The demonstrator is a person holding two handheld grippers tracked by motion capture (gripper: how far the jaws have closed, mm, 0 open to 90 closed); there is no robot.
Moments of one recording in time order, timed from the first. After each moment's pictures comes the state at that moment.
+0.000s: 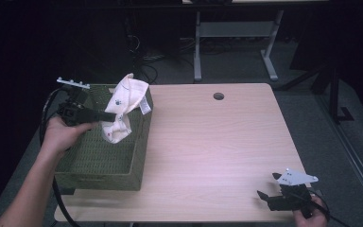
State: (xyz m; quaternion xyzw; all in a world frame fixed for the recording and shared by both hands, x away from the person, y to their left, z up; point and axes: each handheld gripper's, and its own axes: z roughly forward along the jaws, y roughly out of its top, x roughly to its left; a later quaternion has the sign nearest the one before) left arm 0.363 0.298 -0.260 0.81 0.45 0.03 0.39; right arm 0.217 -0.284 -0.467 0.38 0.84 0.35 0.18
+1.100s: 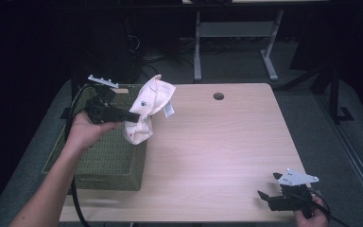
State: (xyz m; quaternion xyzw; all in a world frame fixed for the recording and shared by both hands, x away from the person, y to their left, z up) left arm 0.368 0.237 -0.257 0.84 0.39 0.02 0.38; right arm 0.217 -0.285 -0.466 0.38 0.84 0.34 0.19
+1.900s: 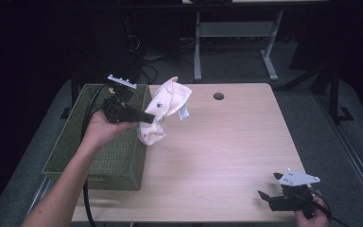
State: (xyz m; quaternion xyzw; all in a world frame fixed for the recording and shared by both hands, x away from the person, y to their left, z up) left arm 0.374 0.198 -0.263 0.85 0.36 0.00 0.38; right arm 0.216 -0.286 -0.464 0.38 0.84 0.35 0.19
